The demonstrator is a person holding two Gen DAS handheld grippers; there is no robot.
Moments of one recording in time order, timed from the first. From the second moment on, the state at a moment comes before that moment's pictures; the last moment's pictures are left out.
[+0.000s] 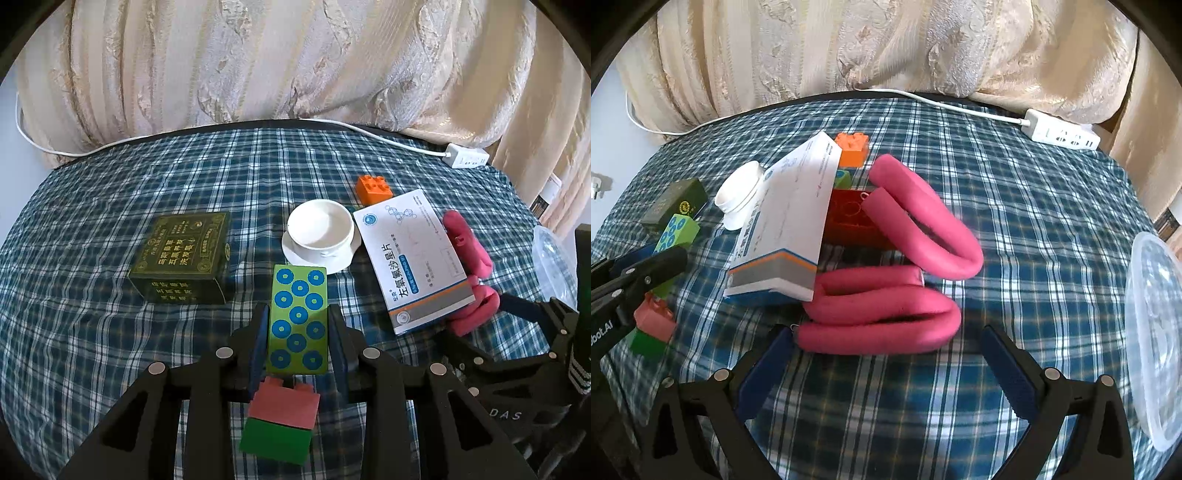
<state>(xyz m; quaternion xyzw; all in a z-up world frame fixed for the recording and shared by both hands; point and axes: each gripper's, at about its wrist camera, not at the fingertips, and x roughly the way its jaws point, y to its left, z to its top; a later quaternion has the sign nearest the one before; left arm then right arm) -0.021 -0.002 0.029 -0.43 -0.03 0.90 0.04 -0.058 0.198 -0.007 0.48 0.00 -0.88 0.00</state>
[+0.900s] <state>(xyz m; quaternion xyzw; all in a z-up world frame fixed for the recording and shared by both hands) -0.022 0.006 0.021 -0.44 -0.02 0.90 0.05 -0.023 0.217 0.003 0.45 -0.04 -0.89 0.00</state>
